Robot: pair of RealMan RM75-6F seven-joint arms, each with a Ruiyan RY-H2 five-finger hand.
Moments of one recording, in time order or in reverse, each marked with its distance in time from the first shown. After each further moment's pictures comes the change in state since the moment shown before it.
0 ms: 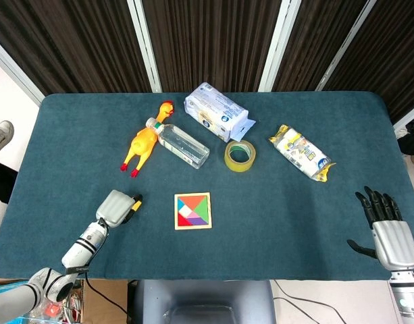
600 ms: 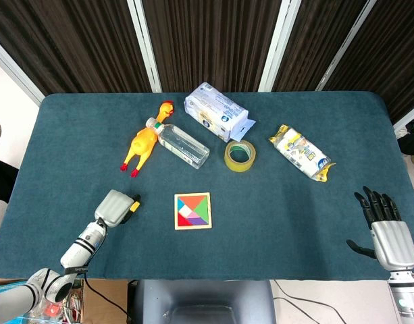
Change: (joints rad) left arm -0.002 0.014 0.002 -0.024 -0.017 0.001 0.023; right arm 0.000 -0.001 -0.002 -0.002 -0.002 -0.002 -0.007
